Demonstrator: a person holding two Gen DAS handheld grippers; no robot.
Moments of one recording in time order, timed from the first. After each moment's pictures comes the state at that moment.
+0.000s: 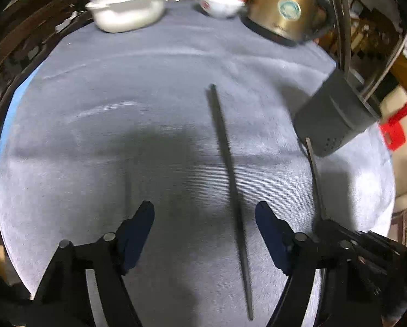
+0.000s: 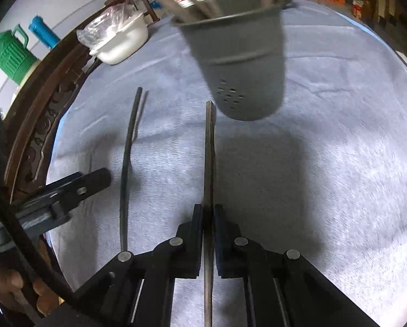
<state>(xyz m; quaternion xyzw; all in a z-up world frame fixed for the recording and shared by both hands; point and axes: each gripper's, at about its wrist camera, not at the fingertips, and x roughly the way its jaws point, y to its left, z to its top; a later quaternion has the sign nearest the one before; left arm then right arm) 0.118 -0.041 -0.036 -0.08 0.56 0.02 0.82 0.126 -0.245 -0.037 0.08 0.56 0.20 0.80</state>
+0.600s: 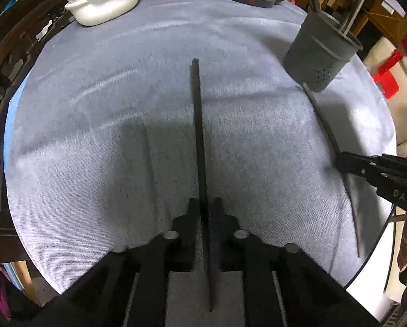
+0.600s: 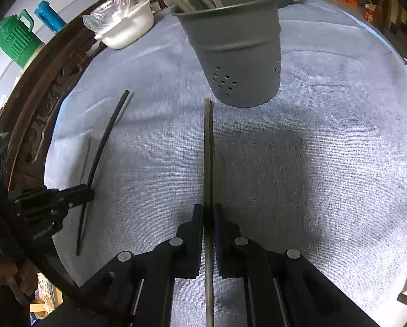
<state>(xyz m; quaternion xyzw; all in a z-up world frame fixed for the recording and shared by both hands) 0.069 -0.035 -0.025 -0.02 0.60 -0.04 0.80 0.128 -0.248 -0.036 0.03 0.58 0.22 0.78</state>
